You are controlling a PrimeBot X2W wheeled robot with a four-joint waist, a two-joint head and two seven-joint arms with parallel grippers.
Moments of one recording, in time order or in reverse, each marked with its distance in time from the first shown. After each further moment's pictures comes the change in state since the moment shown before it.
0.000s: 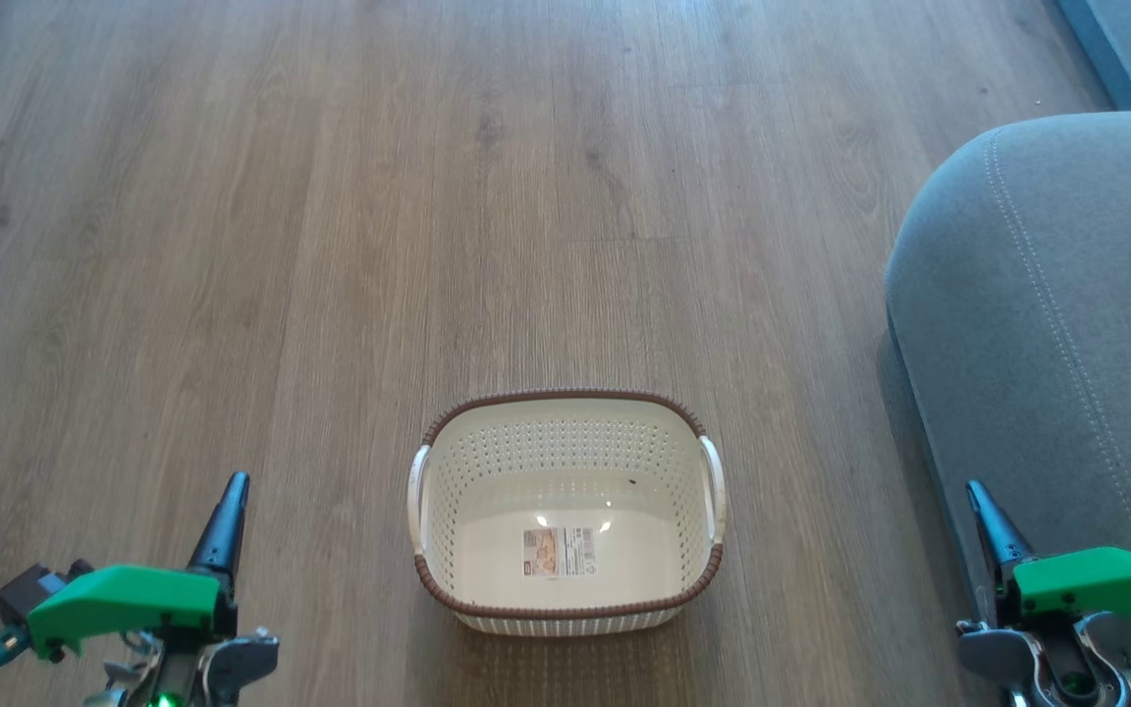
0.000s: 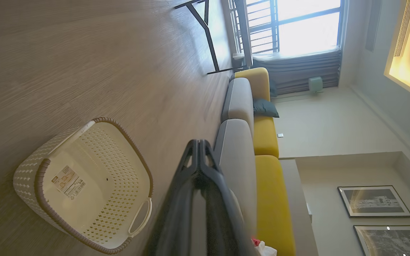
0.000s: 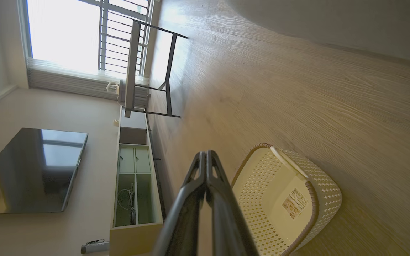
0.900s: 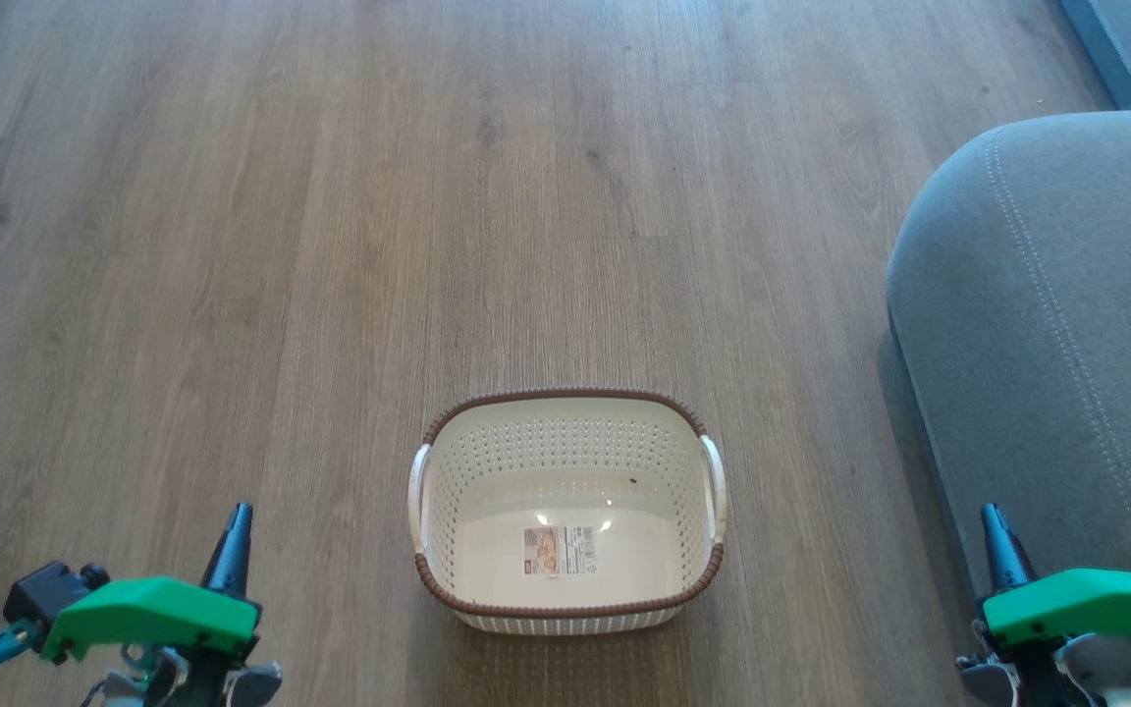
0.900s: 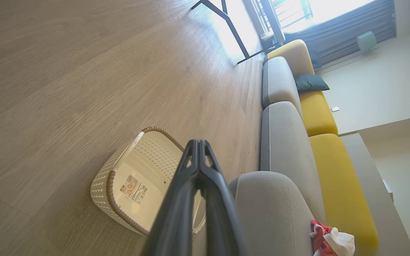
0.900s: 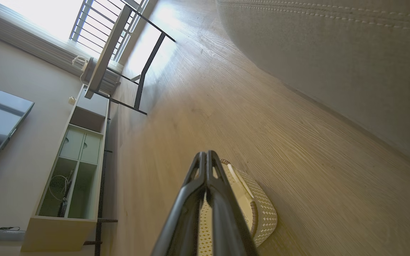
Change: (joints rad) left arm 0.023 0.056 -0.089 0.012 0.220 0.055 -0.069; right arm 0.041 0.000 0.012 -0.004 -0.315 0.000 -0.071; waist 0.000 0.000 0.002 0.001
